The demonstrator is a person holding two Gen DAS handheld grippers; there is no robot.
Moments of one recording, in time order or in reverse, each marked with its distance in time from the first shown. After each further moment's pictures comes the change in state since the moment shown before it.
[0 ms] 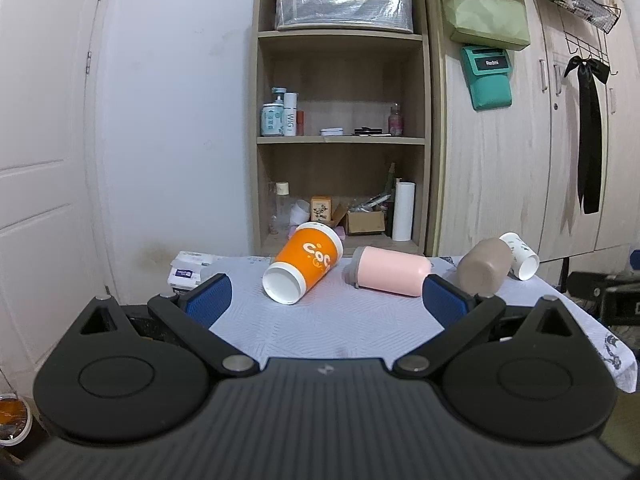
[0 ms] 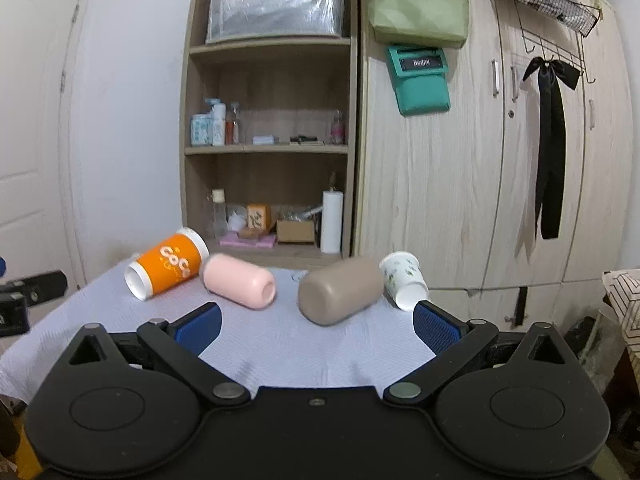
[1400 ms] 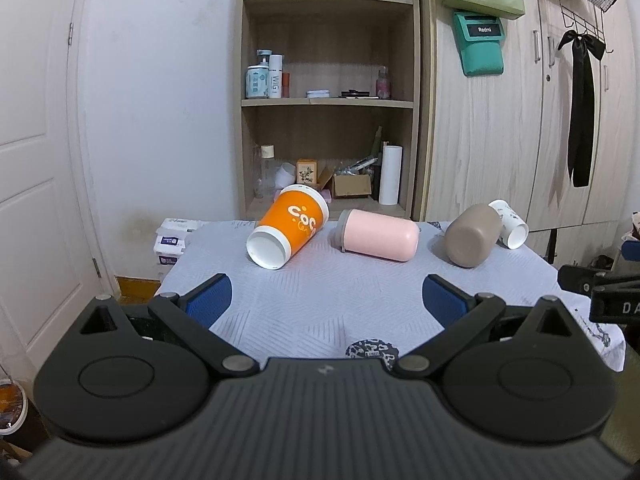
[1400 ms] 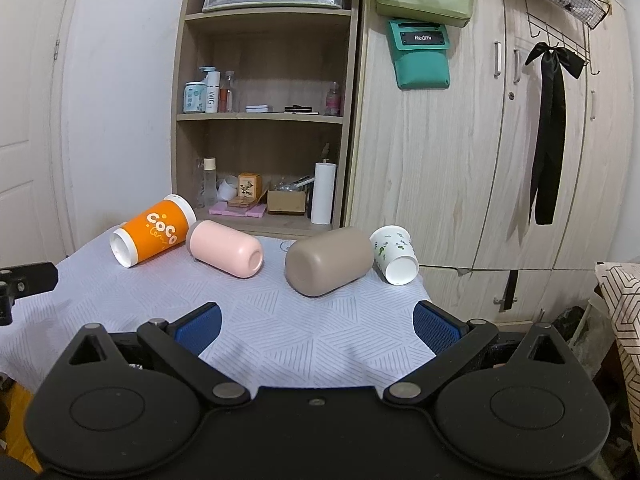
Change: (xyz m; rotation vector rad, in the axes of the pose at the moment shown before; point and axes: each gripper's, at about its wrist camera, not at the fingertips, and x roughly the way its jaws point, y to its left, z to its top) left arm 0.012 -0.004 0.000 0.003 0.122 -0.040; right arm 0.008 -0.001 -0.003 -0.033 0.080 -0.024
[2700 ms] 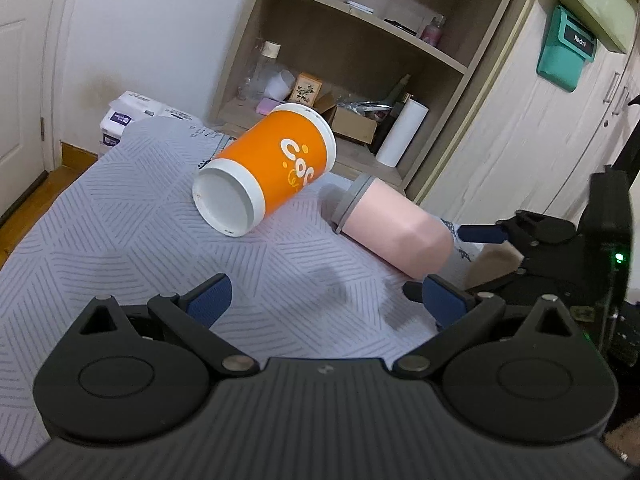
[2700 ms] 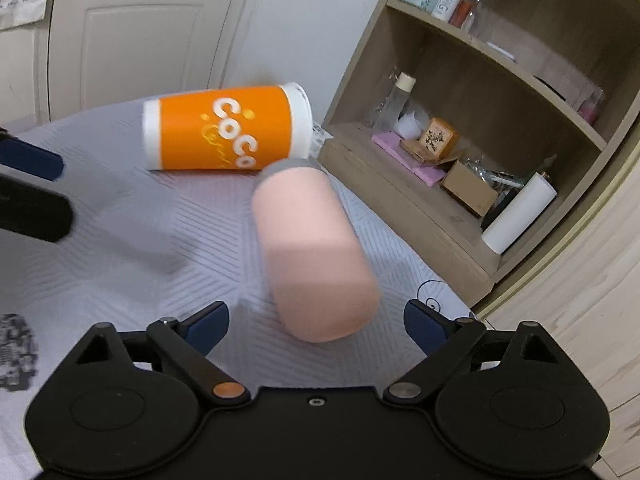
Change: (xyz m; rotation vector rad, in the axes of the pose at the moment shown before) left arm 0.182 0.045 0.011 -0.378 0.239 -0.144; right arm 0.256 0.080 0.054 -0.624 0.259 0.461
